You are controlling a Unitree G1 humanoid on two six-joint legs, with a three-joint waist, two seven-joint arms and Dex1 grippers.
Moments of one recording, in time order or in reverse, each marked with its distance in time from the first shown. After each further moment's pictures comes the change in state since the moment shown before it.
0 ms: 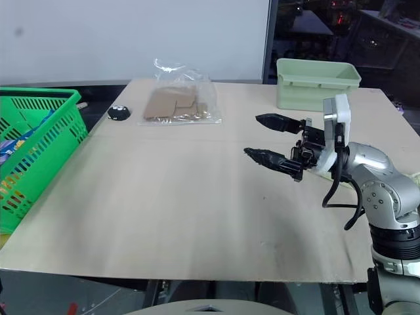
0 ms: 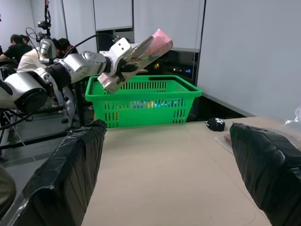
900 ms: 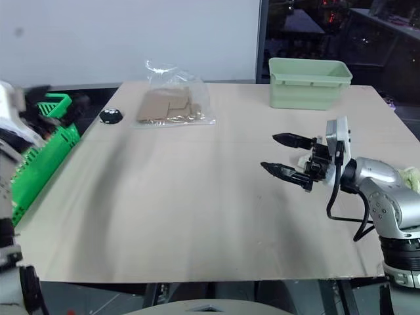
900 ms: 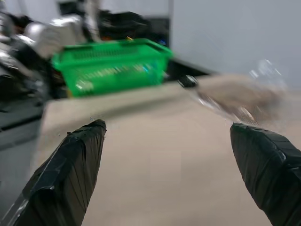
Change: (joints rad) left arm 0.177 -0.309 0.018 -0.608 -0.507 0.082 -0.362; right arm 0.170 -0.070 -0.004 0.138 -0.197 -0.125 0.073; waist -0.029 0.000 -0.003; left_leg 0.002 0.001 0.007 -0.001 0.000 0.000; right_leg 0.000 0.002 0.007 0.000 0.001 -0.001
